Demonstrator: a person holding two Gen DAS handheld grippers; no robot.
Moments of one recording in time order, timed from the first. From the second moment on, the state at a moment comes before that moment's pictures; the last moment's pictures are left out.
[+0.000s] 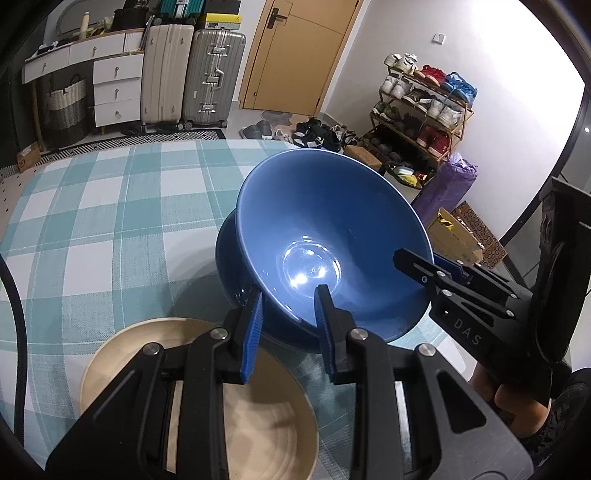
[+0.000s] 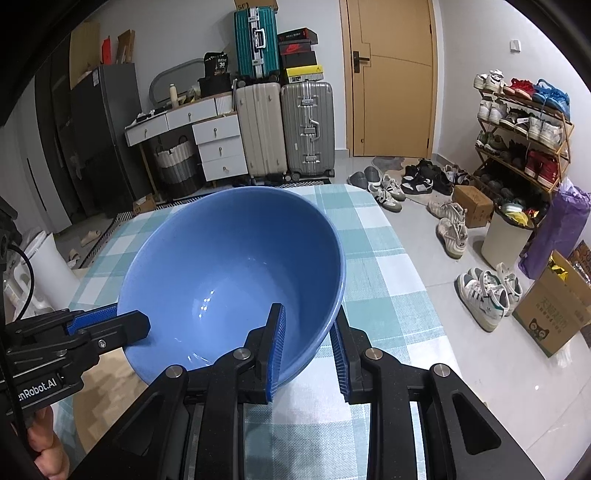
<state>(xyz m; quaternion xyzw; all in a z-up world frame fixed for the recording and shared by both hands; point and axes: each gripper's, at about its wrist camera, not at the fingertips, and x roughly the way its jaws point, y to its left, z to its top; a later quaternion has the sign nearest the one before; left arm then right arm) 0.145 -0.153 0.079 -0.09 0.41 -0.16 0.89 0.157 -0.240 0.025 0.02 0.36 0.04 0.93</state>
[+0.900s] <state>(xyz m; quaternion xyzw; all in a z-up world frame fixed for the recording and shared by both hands) 0.163 -0.166 0.054 -0.01 0.43 -0.12 0.90 0.169 -0.225 0.000 -0.02 0.37 0.03 0.93</state>
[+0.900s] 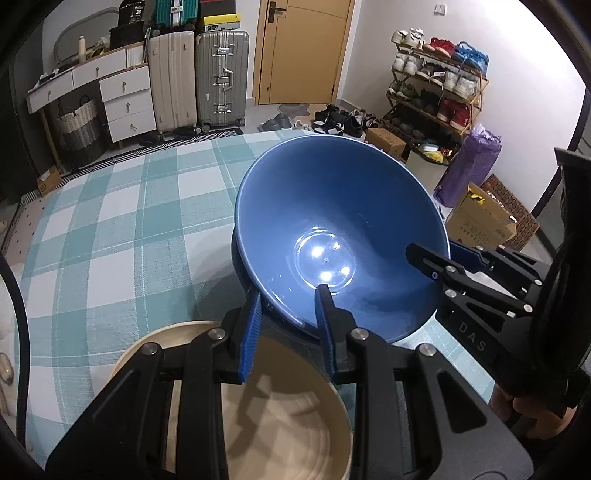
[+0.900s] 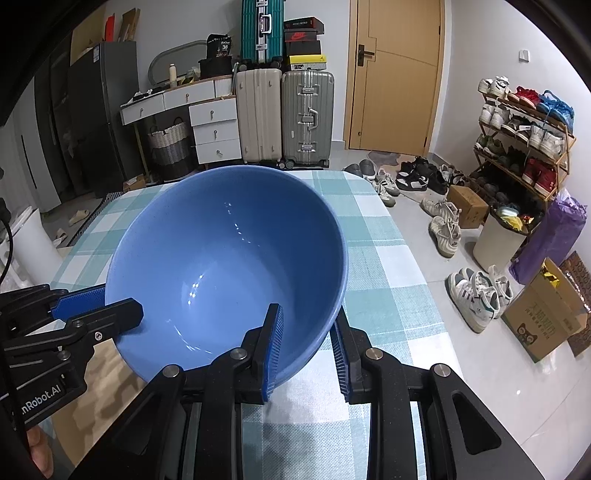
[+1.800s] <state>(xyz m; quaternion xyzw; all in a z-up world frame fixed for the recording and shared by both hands) 0.193 -0.114 0.039 -0.11 0.44 -0.11 0.88 0.158 -0.259 0.011 0.04 0.35 0.05 0.93</state>
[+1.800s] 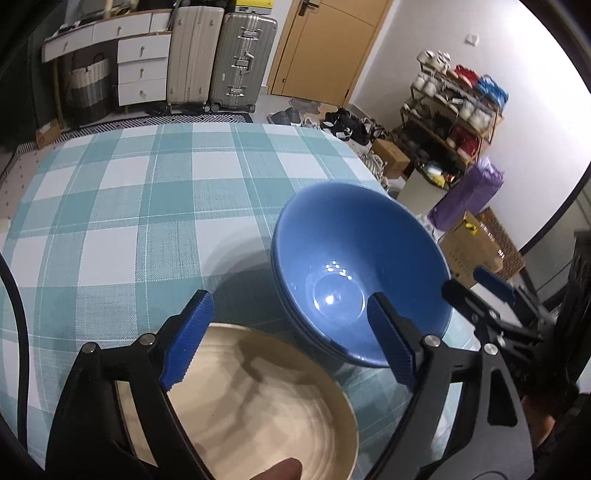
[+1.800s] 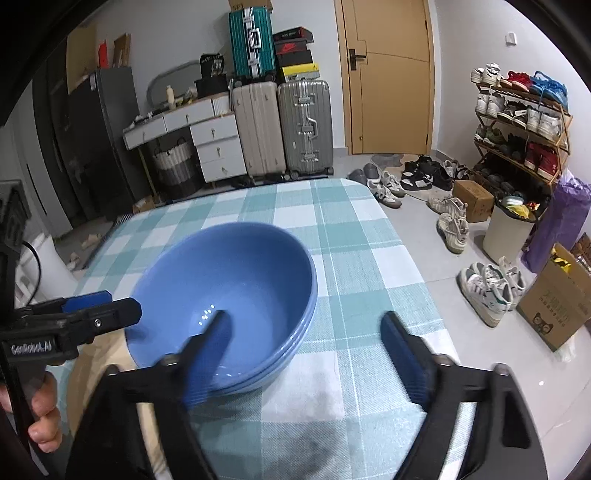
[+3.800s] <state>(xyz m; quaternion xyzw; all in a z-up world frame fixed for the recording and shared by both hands) 0.217 -0.137 0.019 -0.10 0.45 -0.14 0.88 0.176 -0.268 -0.010 0.13 0.37 0.10 0.91</state>
